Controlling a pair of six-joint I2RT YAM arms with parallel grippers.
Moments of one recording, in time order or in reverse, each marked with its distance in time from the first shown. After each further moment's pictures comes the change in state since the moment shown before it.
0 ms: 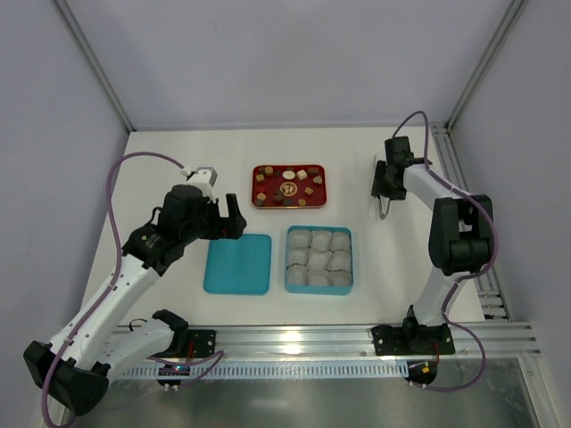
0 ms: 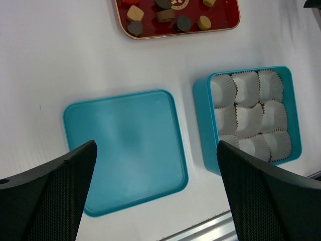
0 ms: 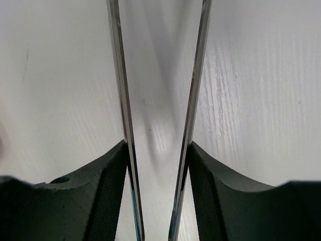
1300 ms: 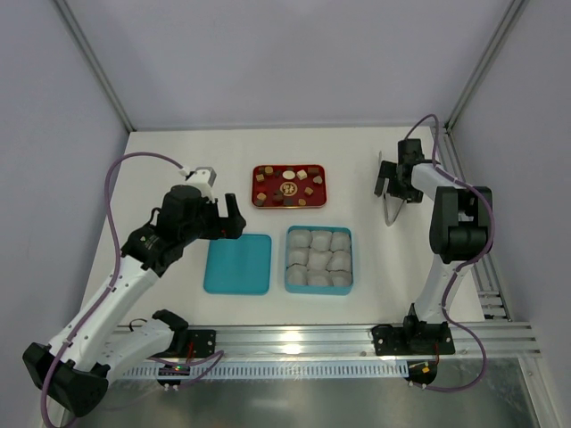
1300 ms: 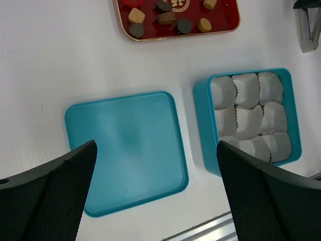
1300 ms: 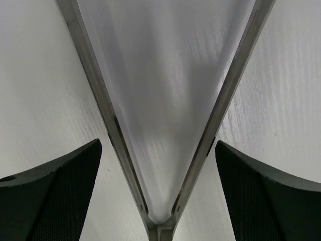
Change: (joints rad) left arm 0.000 -0.008 0.000 0.000 -0.007 0.000; right arm -0.098 0.088 0.031 0.059 -0.027 -0.037
